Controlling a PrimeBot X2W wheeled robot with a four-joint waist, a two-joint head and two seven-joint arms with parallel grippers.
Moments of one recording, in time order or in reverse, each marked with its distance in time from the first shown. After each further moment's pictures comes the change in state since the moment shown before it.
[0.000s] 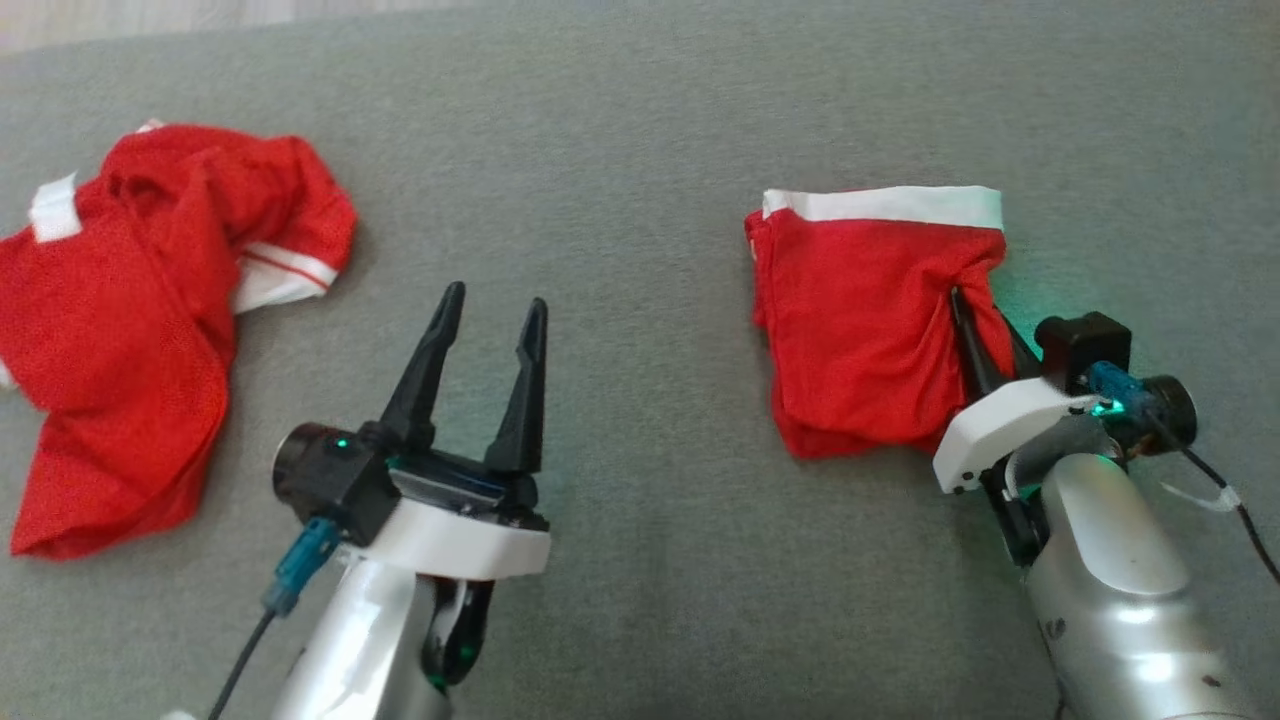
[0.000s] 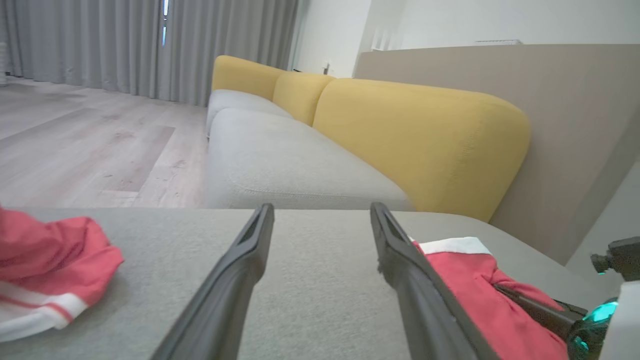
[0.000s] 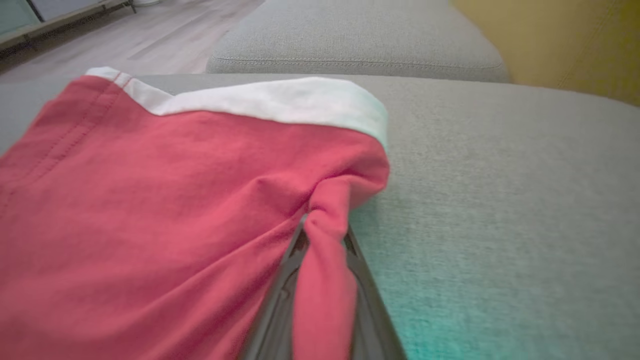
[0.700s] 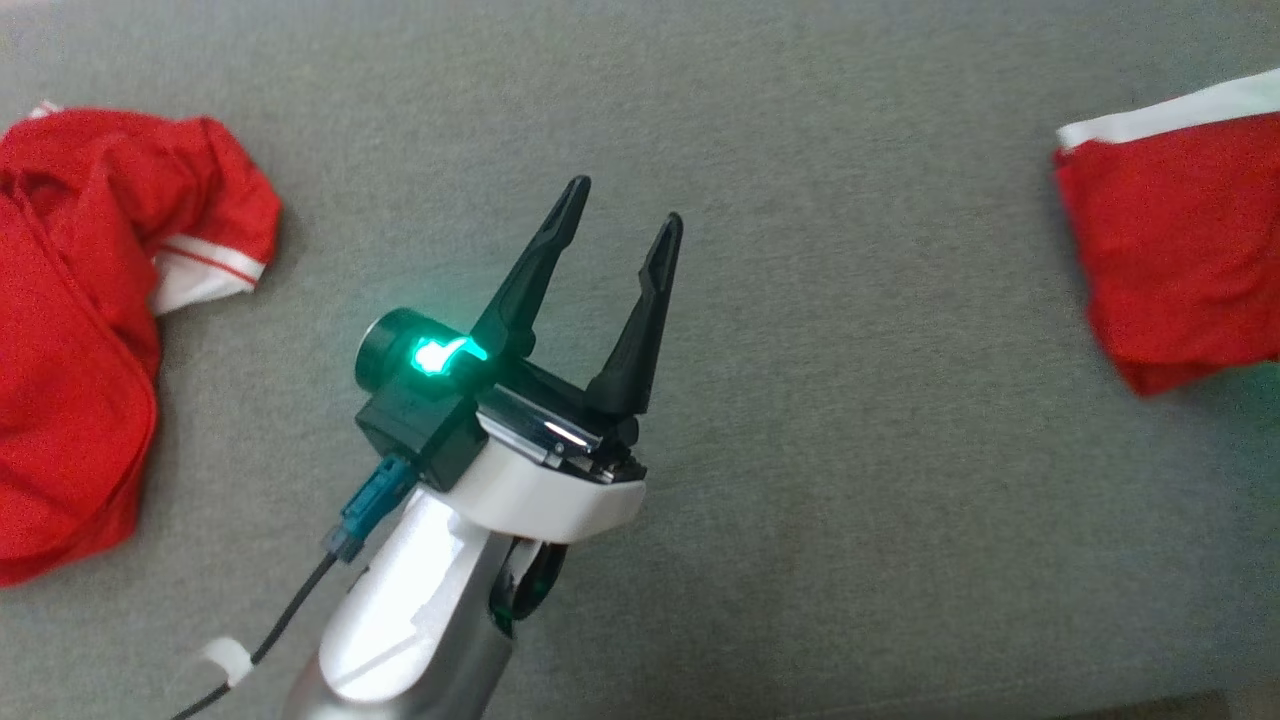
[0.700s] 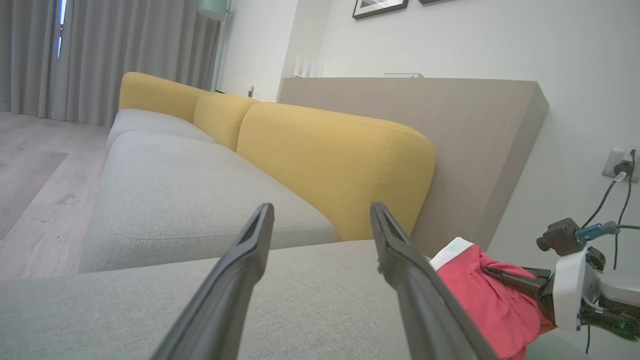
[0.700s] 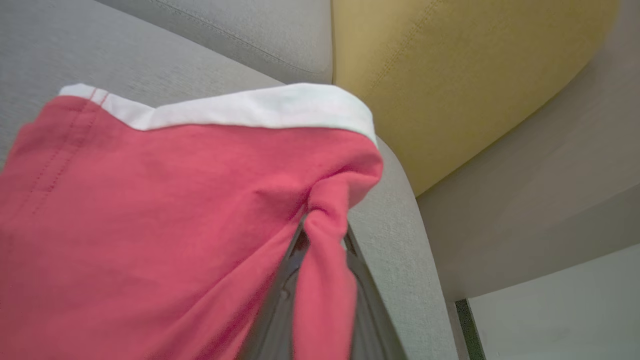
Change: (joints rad) left arm -0.163 -0.001 -0.194 -0.091 -0.045 0.029 -0.001; right arm -0.084 -0.466 0.062 -0.047 -0.015 0.000 0.064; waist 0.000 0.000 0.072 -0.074
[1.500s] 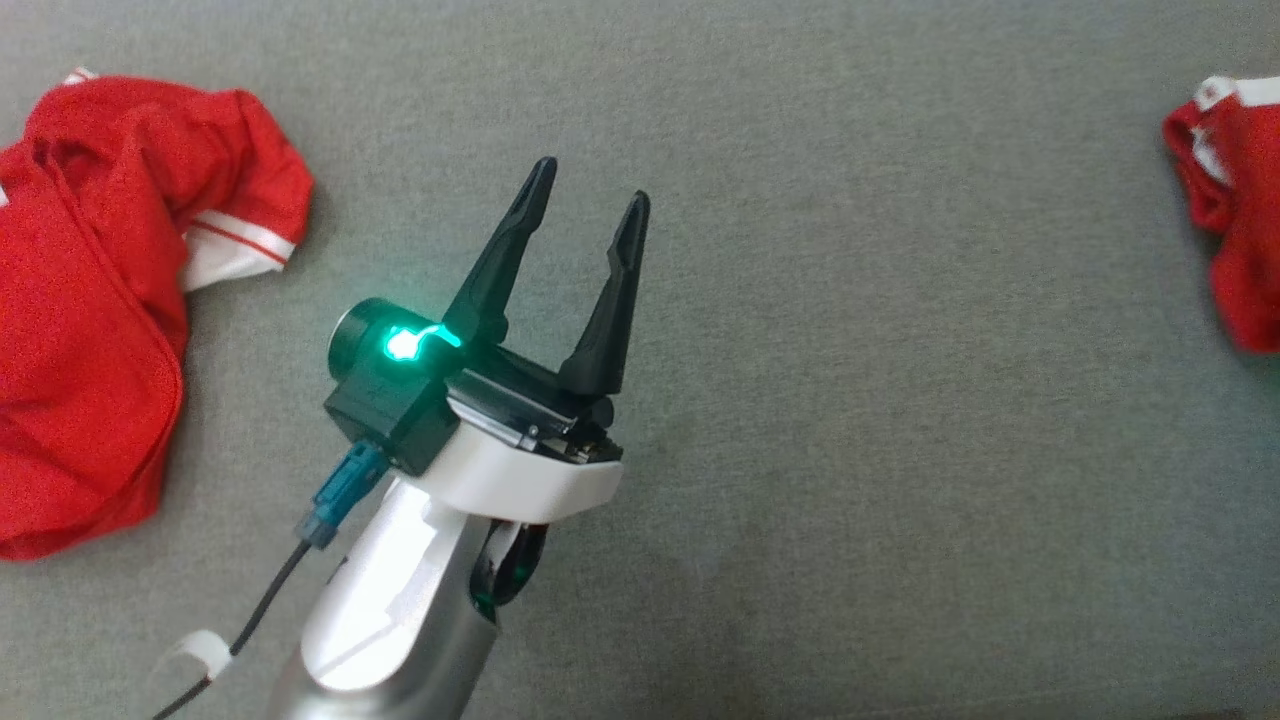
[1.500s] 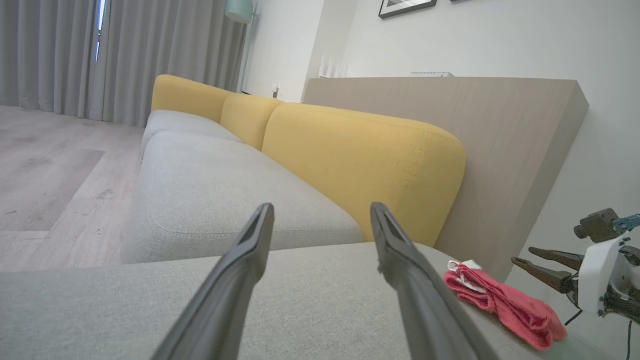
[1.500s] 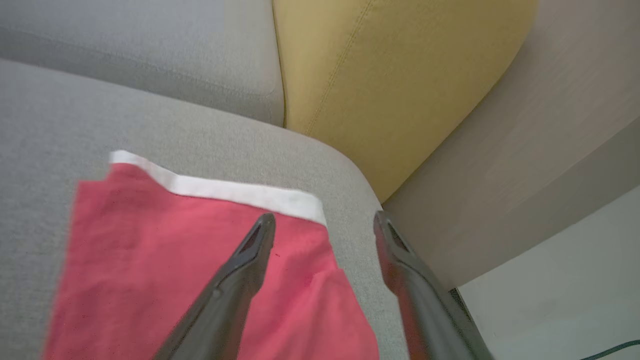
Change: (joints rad) left arm -0.016 0.001 0.044 0.010 -0.002 -0.010 0.000; right arm -0.041 0.020 -0.271 0.030 -0.072 0.000 0.000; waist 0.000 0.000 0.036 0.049
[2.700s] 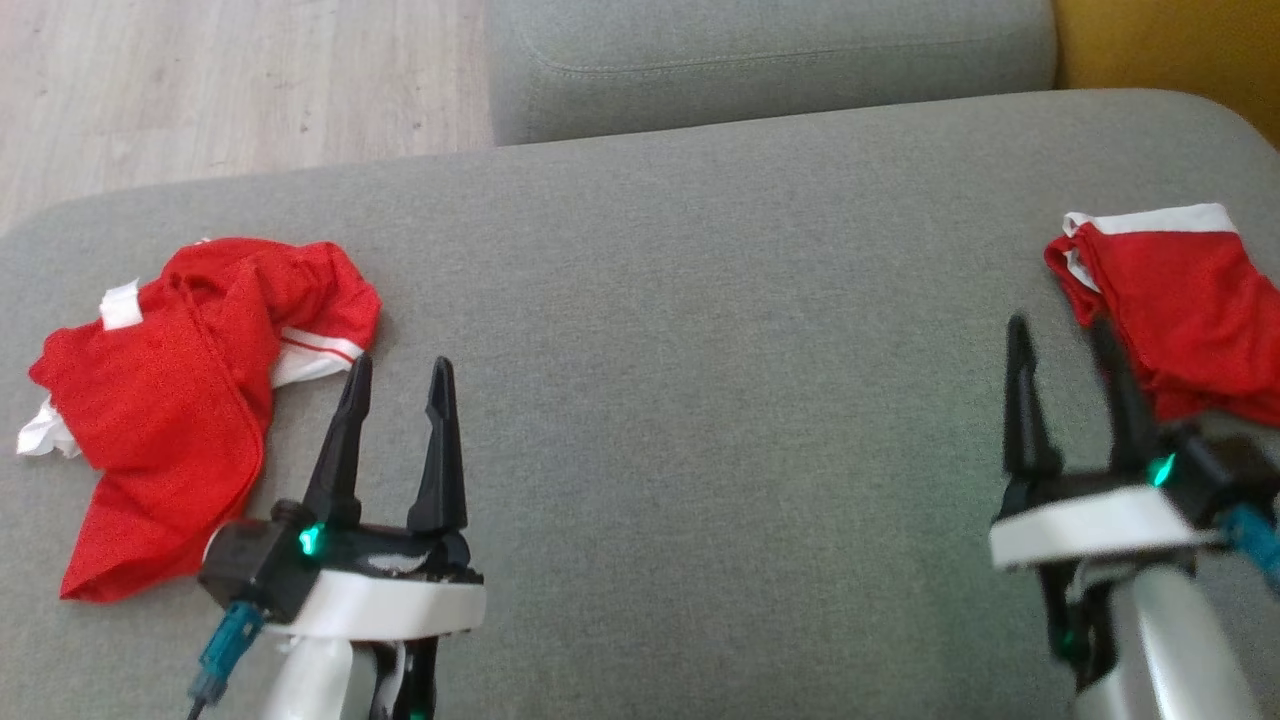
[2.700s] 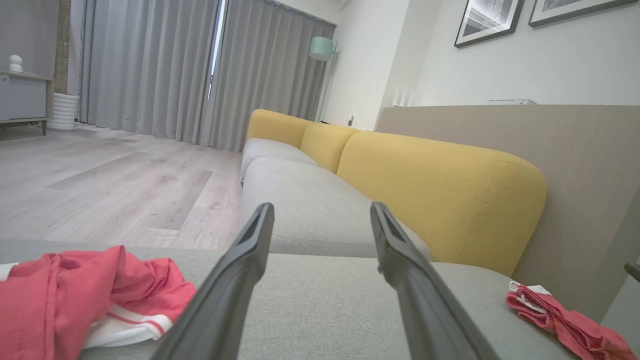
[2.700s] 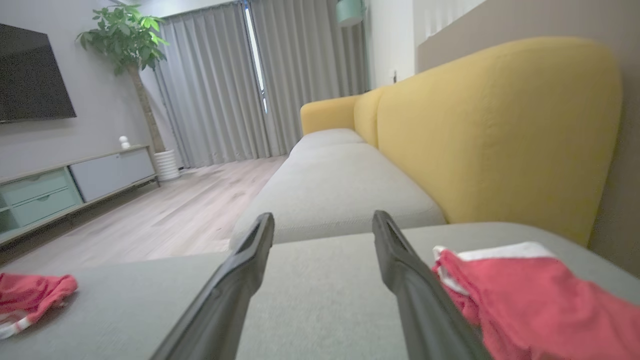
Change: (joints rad) left arm 0.333 0.000 0.274 -0.002 0.021 0.001 0.000; right arm 0.485 0.448 0.174 -0.583 0.259 0.000 -0.094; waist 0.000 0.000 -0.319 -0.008
